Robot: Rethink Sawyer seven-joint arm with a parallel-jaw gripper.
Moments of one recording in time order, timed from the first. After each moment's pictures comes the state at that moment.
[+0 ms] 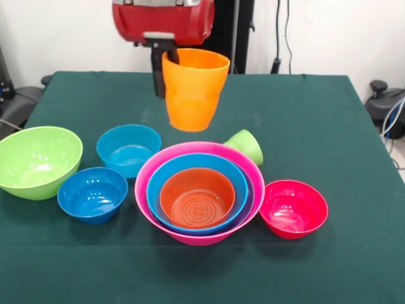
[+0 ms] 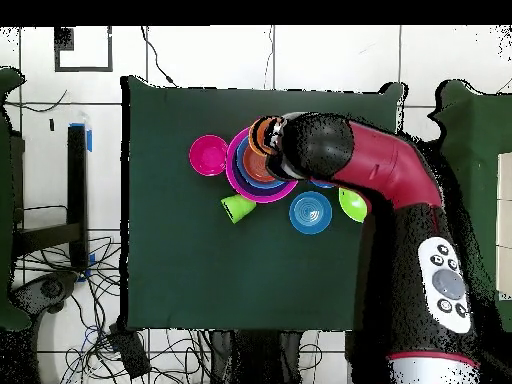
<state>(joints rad) -0.44 -0.74 0.18 1.42 -0.03 0.76 1.76</state>
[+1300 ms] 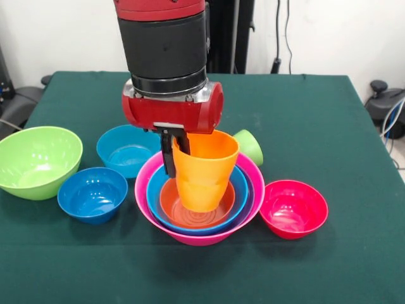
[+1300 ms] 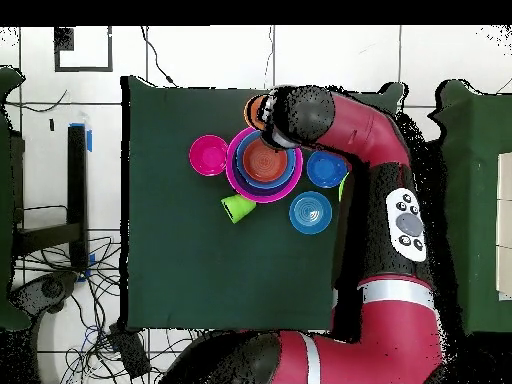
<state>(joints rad) -0.37 -0.50 0.14 1.18 0.01 0.76 1.76</state>
